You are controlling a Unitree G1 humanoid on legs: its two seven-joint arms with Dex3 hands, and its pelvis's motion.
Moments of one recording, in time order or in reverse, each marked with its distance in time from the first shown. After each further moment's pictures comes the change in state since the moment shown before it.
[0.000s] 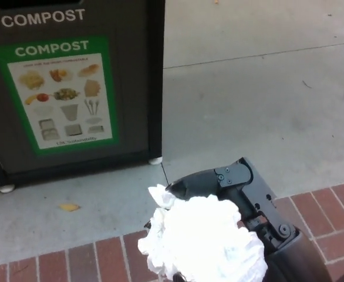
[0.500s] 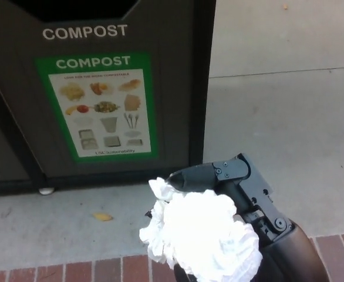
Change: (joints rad) left_arm 0.005 -0.007 -0.015 0.010 0.003 -0.014 0.011; right_arm -0.004 0.024 -0.010 0.016 -0.017 0.027 -0.003
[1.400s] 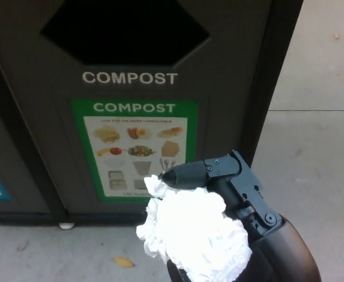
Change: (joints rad) left_arm 0.018 -0.029 0.006 0.008 -0.010 -0.005 0.000; right_arm -0.014 0.030 -0.008 0.023 -0.020 0.034 0.011
